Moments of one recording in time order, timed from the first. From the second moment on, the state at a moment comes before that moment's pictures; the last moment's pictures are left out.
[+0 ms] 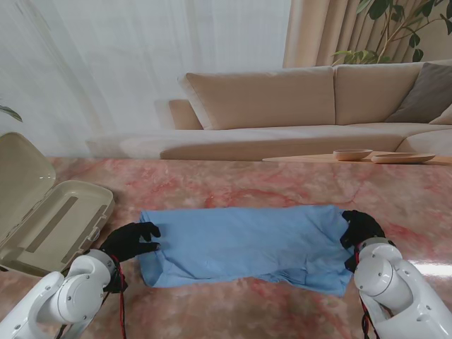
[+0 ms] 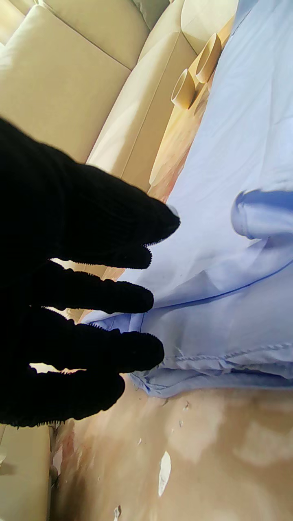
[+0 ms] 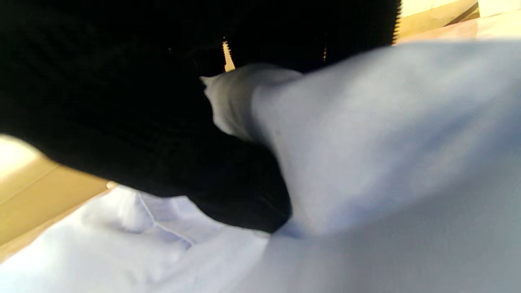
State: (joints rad) left arm 1.79 -1.07 -1.35 -1.77 0.65 0.13 -0.16; right arm -1.72 -1.11 1.49 -1.61 -0.63 0.36 0.00; left_hand 1.17 -0.23 0.03 -0.07 0.52 0.12 0.56 0.49 0.62 0.17 0.57 0.72 0.64 0.31 0.79 1.08 0.18 0.31 1.29 1.04; right_hand 0.87 -1.24 1.37 -0.16 0.75 0.10 1.10 1.01 0.80 0.28 0.88 0.99 1.14 0.10 1.03 0.93 0.96 0.14 1.57 0.60
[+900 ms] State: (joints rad) left arm 1.70 -1.06 -1.22 -1.66 0.56 0.06 -0.22; right arm -1.73 -1.11 1.62 -1.79 -0.61 0.28 0.04; left_hand 1.17 -0.23 0.03 -0.07 0.52 0.12 0.56 0.49 0.62 0.16 0.59 0.75 0.65 0.31 0.79 1.08 0.18 0.31 1.29 1.04; right_hand 0.88 -1.26 1.37 -0.16 0.76 0.10 1.11 1.01 0.81 0.28 0.88 0.99 1.14 0.10 1.05 0.93 0.97 0.14 1.57 0.61
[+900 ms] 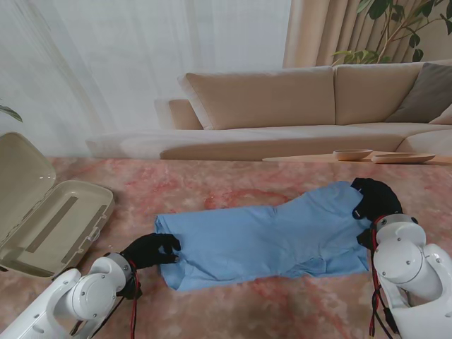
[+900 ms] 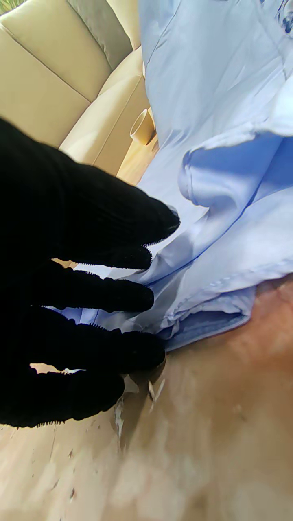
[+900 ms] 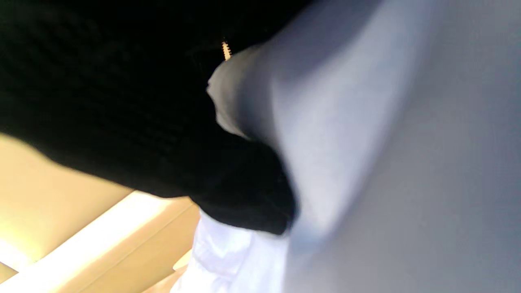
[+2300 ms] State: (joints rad) left arm 1.47 -1.09 -1.01 -1.48 0.39 0.00 -0.17; right arm -1.58 -1.11 1.30 -1.99 -0.42 0.35 0.05; left_hand 1.17 -0.22 0.03 -0.07 0.52 0.12 0.56 0.49 0.63 0.19 0.59 0.72 0.64 0.34 0.84 1.08 0.18 0.33 1.27 1.02; right_hand 0.89 -1.26 1.38 -0.16 0.76 0.10 1.11 1.01 0.81 0.28 0.88 0.99 1.14 0.11 1.06 0.93 0.97 0.15 1.57 0.62
